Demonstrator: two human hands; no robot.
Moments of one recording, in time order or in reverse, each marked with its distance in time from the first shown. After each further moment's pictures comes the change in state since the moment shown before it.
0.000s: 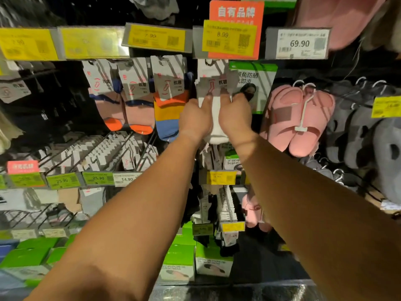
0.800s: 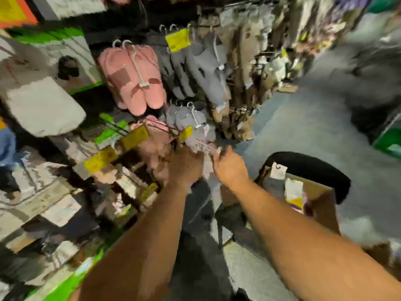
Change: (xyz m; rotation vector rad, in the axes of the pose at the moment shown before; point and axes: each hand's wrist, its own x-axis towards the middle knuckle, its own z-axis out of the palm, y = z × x) left_hand -0.254 -0.030 0.107 0.234 -1.025 0.138; right_hand -0.266 0.162 -0.195 -0.599 0.256 0.669
